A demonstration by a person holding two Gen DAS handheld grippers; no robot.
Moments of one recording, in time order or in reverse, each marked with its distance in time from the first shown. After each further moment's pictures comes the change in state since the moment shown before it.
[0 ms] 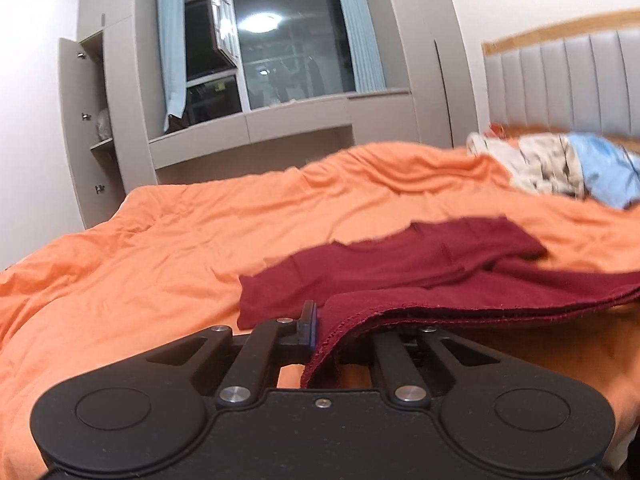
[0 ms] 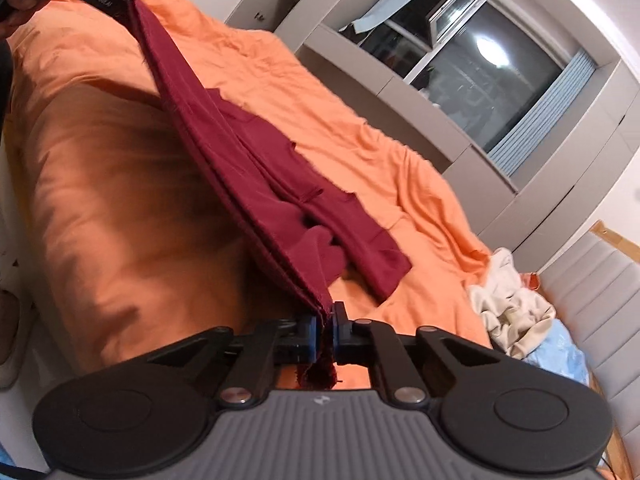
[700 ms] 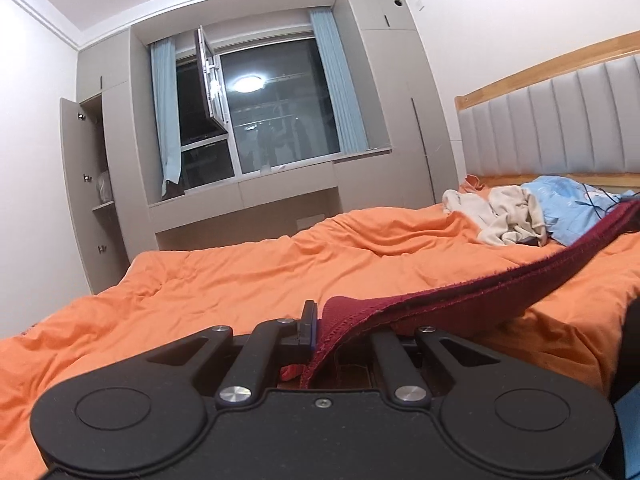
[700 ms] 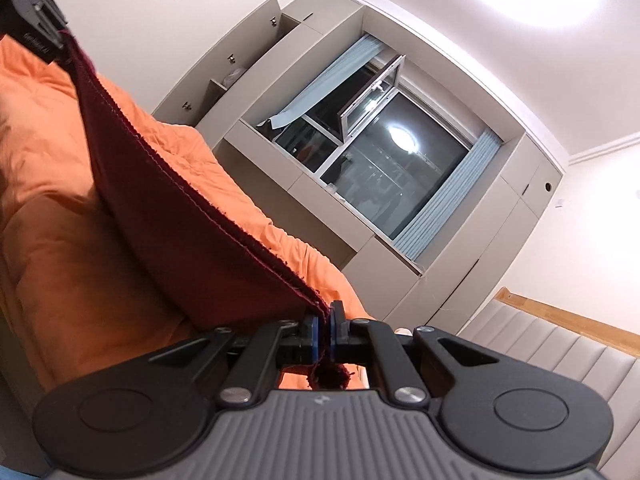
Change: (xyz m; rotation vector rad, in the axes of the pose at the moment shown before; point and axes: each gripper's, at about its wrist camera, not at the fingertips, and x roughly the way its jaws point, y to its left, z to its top) left arm -0.134 -0.021 0.033 0.069 -0.159 -0.025; right arm -0.114 -0.044 0.008 0.053 -0.267 -0.239
